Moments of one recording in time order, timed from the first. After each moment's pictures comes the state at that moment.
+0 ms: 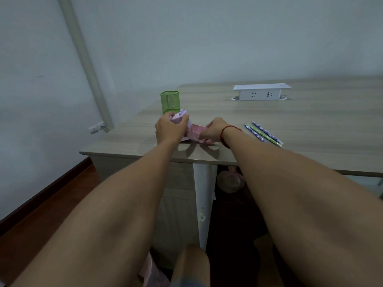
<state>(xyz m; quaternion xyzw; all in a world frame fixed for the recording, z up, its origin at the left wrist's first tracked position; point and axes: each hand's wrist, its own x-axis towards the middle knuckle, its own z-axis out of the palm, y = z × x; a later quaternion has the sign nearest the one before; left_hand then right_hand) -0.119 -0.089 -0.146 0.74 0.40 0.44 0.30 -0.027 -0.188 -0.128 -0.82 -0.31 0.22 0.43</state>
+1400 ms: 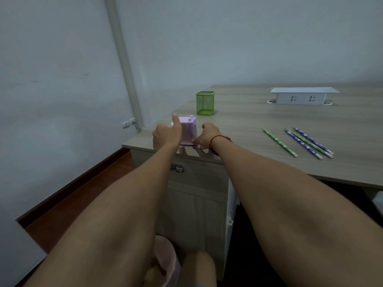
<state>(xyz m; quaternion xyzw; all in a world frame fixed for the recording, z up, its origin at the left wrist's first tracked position) -0.205 -0.025 -0.147 0.65 0.55 0.44 0.28 -0.112 -0.092 -0.140 -0.80 -0.43 0.17 0.39</state>
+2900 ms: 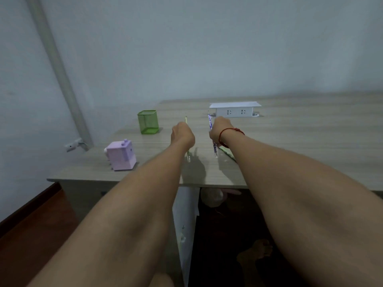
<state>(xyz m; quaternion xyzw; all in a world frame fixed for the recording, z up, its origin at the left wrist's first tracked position) -0.016 -0.152 -0.109 0.84 0.40 0.26 0.24 0.054 -0.240 -0.094 -0.91 -0.31 0.00 0.28</state>
